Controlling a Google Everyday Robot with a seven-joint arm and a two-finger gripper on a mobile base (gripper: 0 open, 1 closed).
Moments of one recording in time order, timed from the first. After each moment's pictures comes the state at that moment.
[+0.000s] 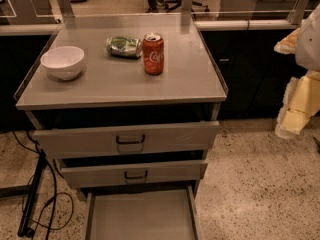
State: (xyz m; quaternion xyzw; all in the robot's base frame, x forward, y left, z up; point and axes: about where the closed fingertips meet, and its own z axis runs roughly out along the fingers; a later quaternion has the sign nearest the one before) arm 0.438 -0.217 0.976 -0.60 0.78 -0.03 0.16
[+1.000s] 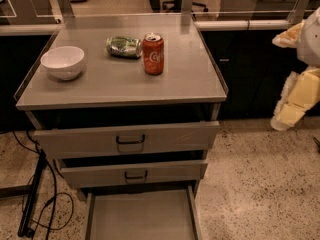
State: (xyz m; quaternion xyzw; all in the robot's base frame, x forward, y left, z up) arm 0.456 -0.215 0.979 -0.61 0.76 -0.02 0.21
